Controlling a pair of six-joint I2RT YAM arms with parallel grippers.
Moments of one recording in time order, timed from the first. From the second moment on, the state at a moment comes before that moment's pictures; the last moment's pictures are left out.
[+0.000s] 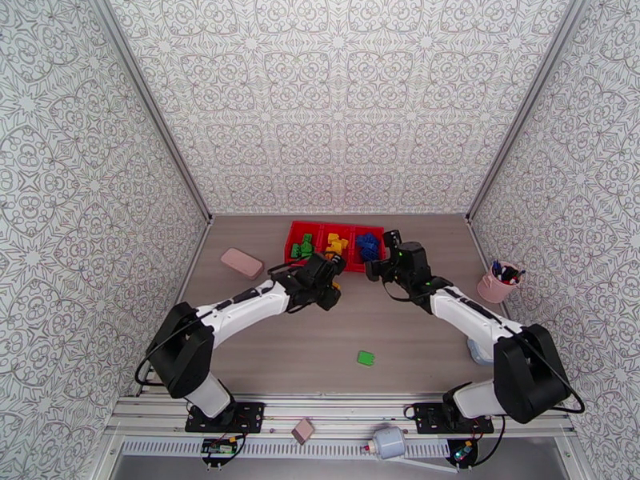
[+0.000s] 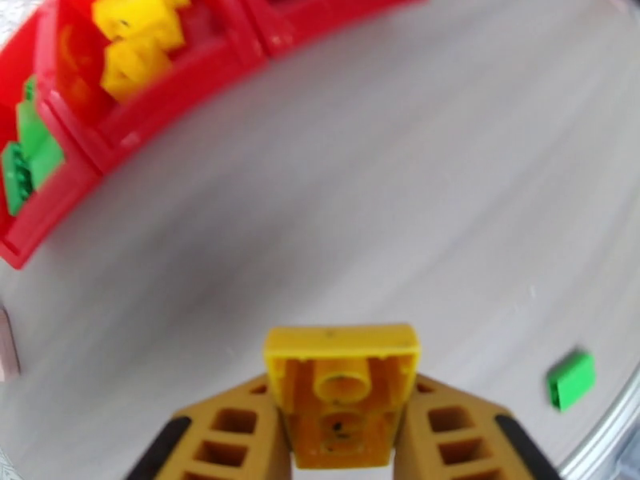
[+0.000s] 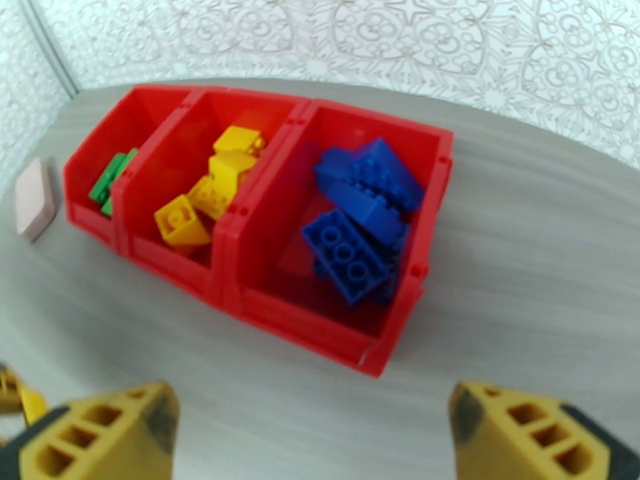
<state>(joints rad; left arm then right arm) -0.72 1.68 1.21 -0.43 -0.04 -0.13 0.39 1.42 0.88 -0.02 -0.03 0.13</state>
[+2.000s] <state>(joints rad) -0.41 1.81 1.45 -0.26 -0.04 -0.21 0.90 1.46 0.98 -0.80 0.03 -0.39</state>
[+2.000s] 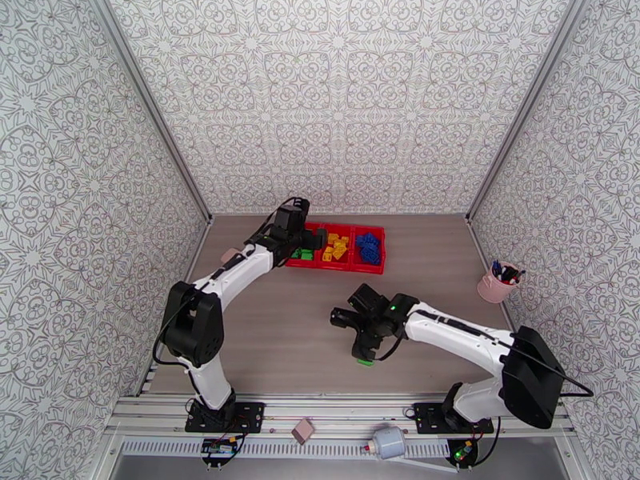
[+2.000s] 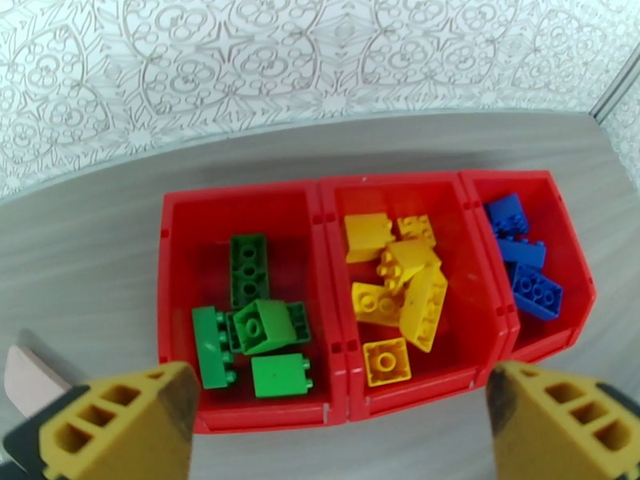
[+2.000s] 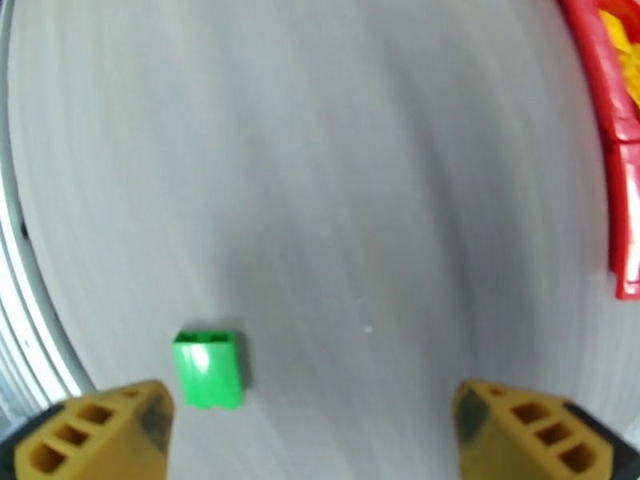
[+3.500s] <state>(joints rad) -0.41 1.37 1.01 -0.17 0.18 0.08 0.77 1.45 0.88 -0.63 0.02 -0.29</state>
